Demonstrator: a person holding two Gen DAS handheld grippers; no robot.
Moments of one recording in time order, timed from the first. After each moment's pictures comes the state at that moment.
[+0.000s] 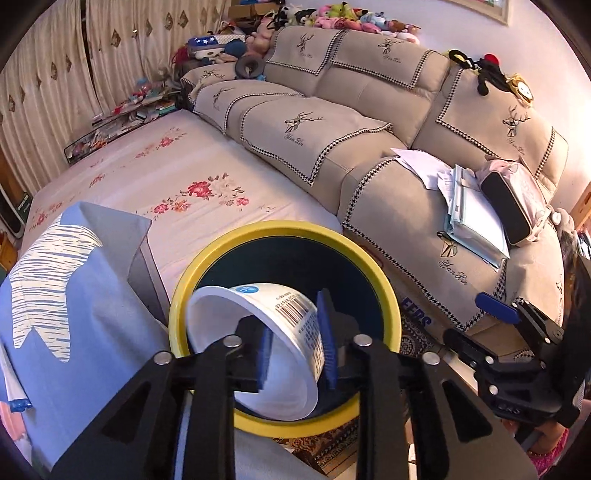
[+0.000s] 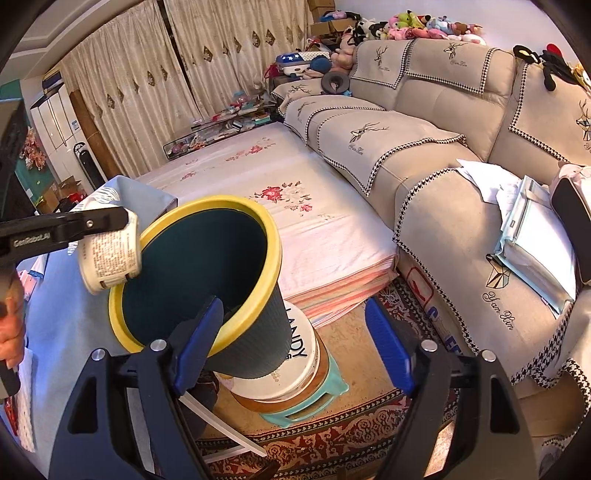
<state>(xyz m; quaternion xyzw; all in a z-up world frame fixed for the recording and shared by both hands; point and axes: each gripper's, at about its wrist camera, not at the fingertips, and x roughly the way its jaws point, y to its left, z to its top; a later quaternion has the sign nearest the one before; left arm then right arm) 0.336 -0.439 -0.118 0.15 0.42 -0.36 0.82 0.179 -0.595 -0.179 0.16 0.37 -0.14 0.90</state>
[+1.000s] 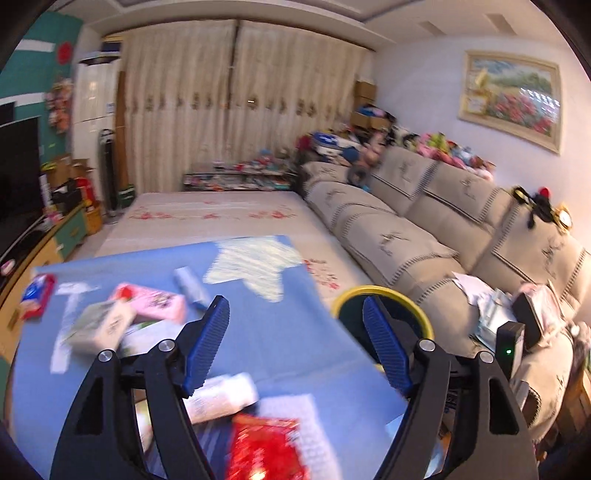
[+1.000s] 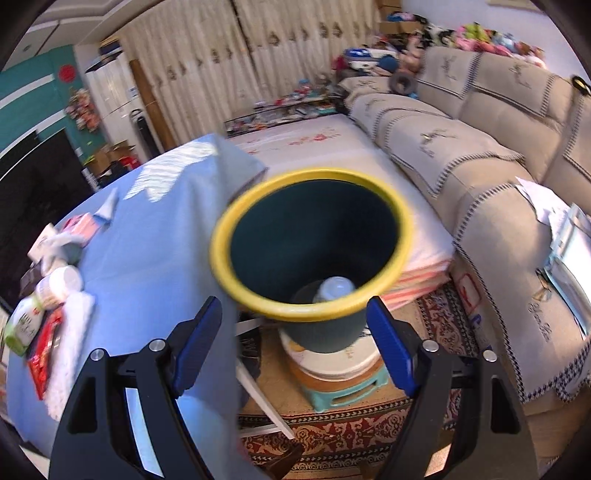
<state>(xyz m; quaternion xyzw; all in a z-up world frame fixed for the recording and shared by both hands) 0.183 -0.131 0.006 -0.02 0.27 -0.18 0.95 0.180 -0.468 -0.162 0.11 0.38 -0.01 0.92</state>
